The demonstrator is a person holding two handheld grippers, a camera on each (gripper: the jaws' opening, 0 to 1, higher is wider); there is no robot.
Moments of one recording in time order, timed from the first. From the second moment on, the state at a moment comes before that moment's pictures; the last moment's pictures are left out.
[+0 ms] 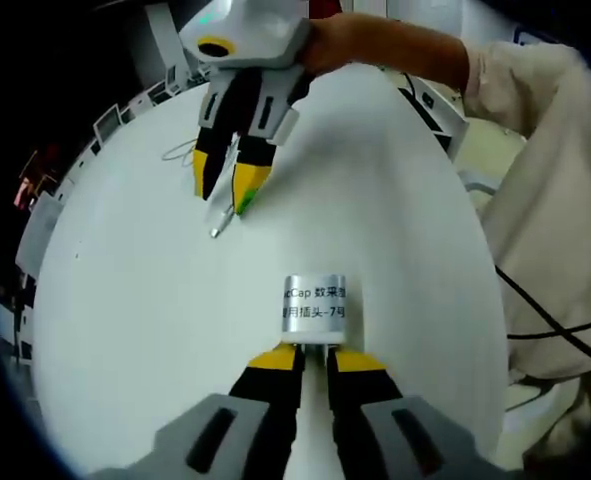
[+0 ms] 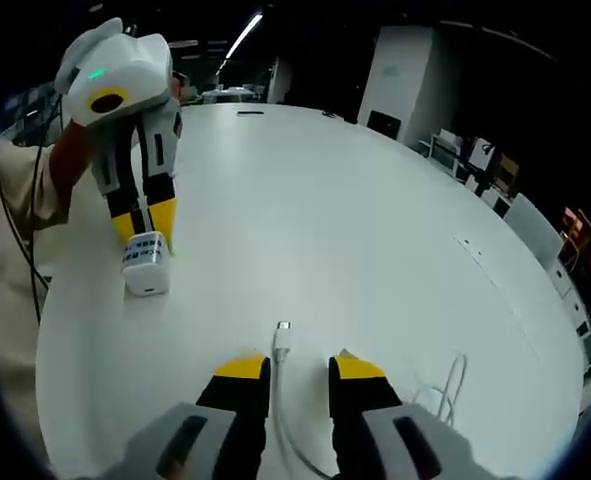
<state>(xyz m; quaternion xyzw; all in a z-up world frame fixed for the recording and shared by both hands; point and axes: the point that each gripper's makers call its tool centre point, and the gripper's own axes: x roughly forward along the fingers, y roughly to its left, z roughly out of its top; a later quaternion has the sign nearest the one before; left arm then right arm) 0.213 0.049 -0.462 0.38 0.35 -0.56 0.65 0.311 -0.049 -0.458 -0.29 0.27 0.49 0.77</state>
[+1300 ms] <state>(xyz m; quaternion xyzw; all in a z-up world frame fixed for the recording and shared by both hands) 0.213 0.046 -0.462 0.37 0.35 -0.56 0.65 0.289 -0.048 -0.454 -0.22 0.29 0.54 0.76</state>
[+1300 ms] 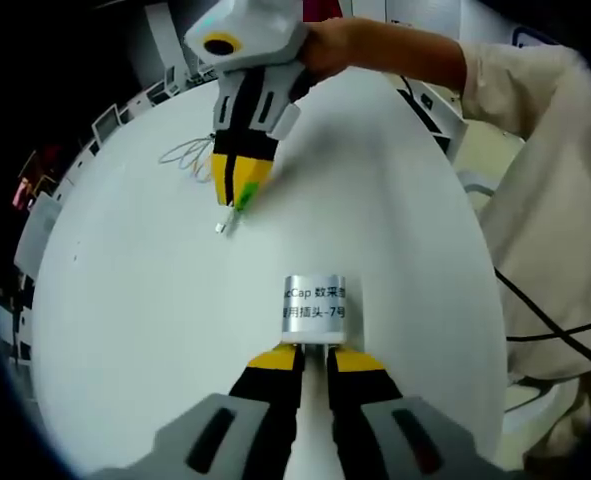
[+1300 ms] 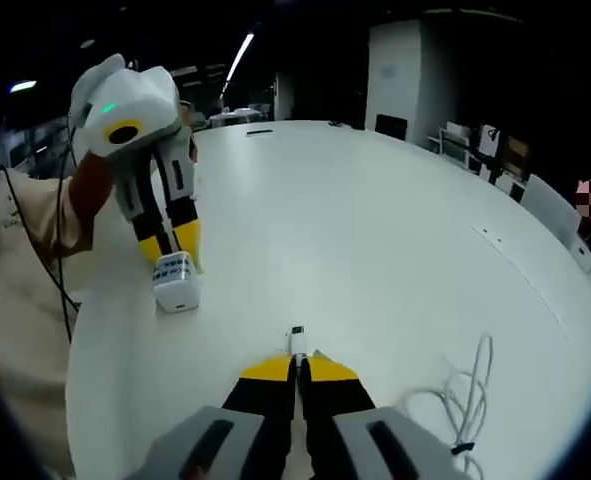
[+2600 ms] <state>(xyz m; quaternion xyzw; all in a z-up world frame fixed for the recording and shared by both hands) 0.214 0.046 -0.461 0.36 0.35 -0.57 0.65 0.221 -0.031 -0.449 -0.19 0.29 0.64 0.68</state>
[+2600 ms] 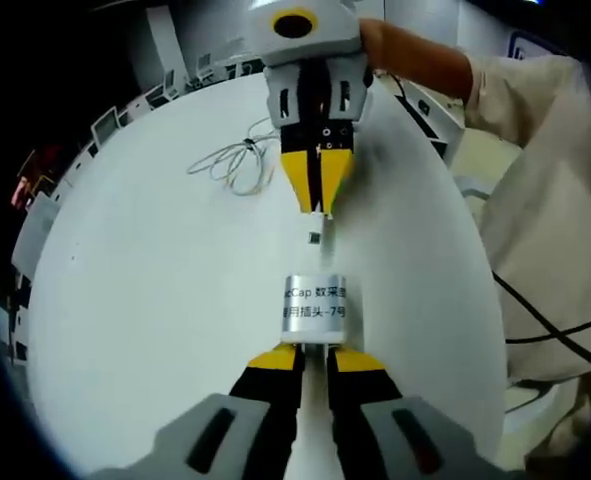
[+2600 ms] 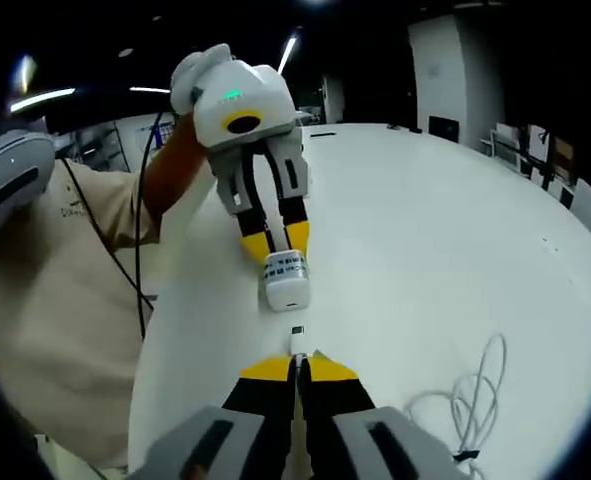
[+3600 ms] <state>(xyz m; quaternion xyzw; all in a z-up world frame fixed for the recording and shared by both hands) 0.212 0.043 -0.462 0.36 0.35 -0.57 0.65 0.214 -0.007 -0.458 -0.16 0.29 0.66 0.68</state>
